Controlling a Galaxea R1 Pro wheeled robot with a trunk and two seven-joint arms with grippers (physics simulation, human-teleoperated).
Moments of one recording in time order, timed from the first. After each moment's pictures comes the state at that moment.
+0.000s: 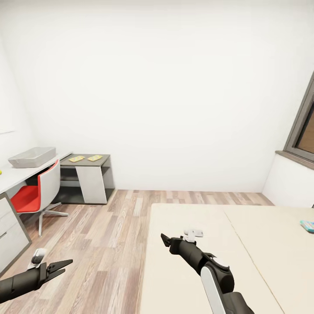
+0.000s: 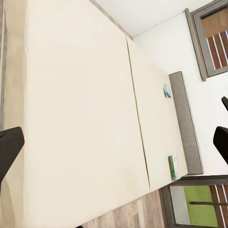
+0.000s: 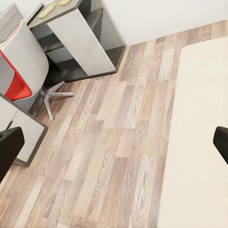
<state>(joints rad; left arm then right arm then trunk) -0.23 0.35 0.54 -1.04 0.01 0.93 -1.33 -0.17 0.17 0.12 -1.53 -0.29 0.60 0.09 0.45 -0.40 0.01</state>
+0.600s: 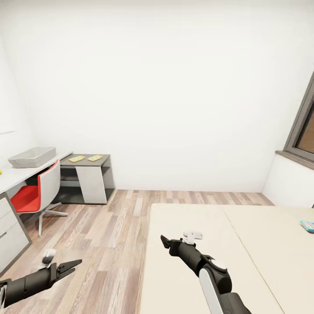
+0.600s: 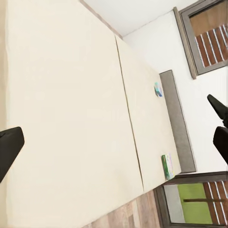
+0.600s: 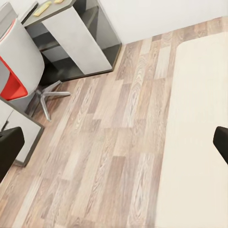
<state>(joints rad) -0.24 0.28 0.53 -1.04 0.00 0.89 -1.32 -0.17 0.17 0.12 -1.47 -0.29 0.56 0.09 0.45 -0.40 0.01</state>
